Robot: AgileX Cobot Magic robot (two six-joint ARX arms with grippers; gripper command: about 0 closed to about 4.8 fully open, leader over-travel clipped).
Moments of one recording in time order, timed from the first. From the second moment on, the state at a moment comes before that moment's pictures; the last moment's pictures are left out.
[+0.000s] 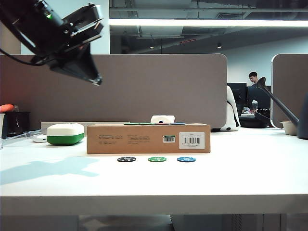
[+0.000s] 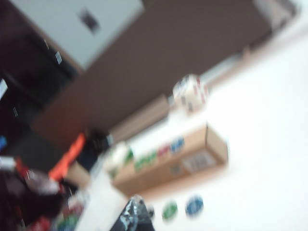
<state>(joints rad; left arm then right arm) -0.37 1.36 0.94 -0.16 0.21 0.04 0.08 0.18 0.22 0.01 -0.28 0.75</state>
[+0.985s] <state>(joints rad) -0.39 1.36 0.94 -0.15 0.21 0.04 0.58 1.73 1.00 0.03 -0.50 0.31</state>
